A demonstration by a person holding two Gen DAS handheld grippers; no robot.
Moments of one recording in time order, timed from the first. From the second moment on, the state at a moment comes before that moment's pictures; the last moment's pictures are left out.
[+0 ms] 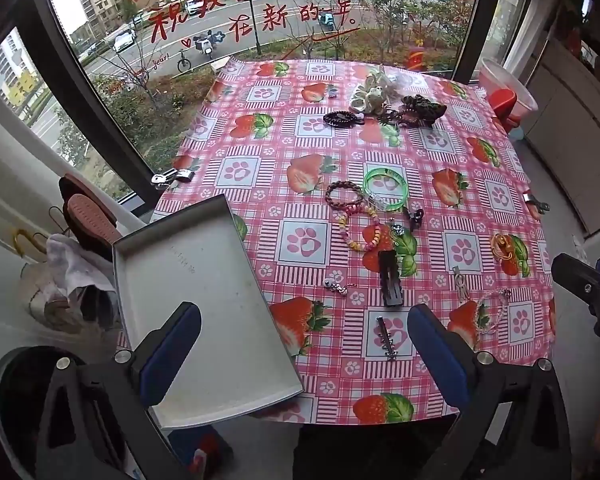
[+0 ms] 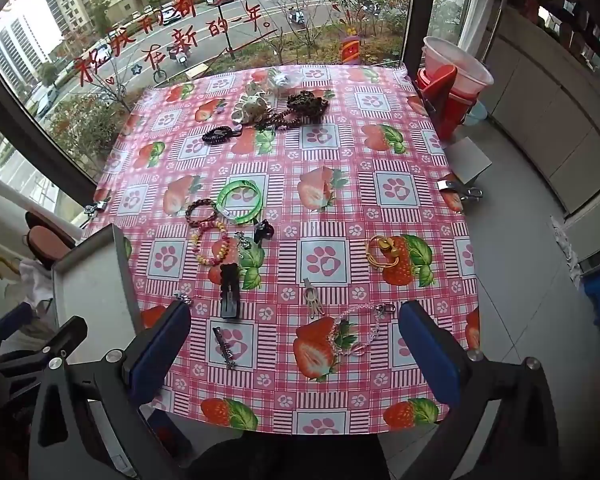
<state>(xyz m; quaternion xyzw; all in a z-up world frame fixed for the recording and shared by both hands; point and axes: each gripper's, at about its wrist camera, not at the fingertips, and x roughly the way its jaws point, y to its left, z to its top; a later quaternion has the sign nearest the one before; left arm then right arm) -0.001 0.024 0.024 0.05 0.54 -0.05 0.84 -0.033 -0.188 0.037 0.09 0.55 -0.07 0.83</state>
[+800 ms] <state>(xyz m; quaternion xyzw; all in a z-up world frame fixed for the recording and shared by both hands) -0.003 0.036 0.026 0.05 0.54 -0.04 0.84 -0.032 -0.176 0.044 0.09 0.54 -0.07 0.83</state>
